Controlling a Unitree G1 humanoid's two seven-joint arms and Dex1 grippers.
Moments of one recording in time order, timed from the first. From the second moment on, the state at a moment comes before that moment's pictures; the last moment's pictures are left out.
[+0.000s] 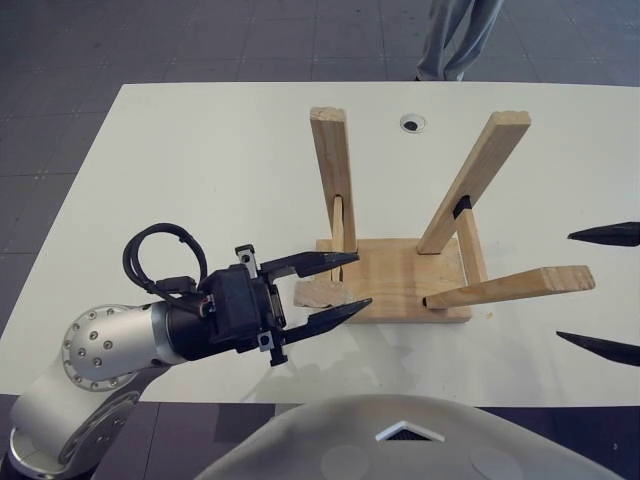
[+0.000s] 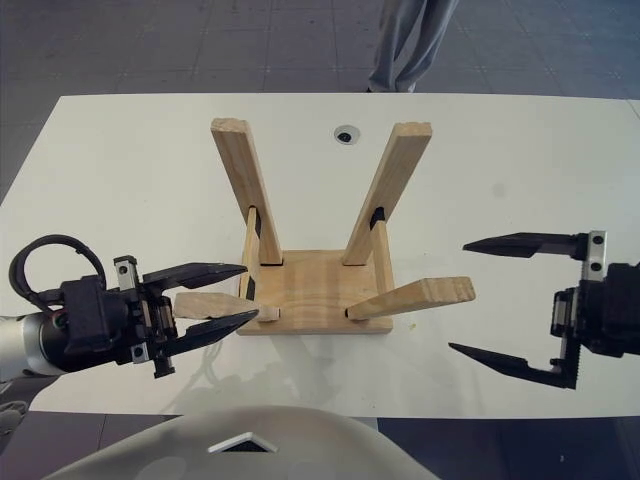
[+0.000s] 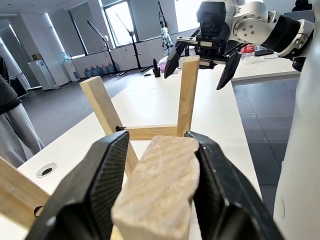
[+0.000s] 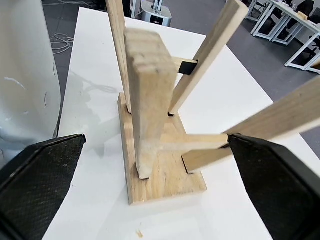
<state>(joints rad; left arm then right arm) 0.32 0.84 0.12 -1.03 -0.82 0.34 -0.68 0.43 -0.98 -0.77 -0.61 0.80 0.33 1.45</state>
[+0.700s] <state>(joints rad) 0.33 0.84 0.12 -1.03 -0.78 0.31 -0.77 0.31 -1.00 -0.51 -0.78 0.85 0.42 1.23</state>
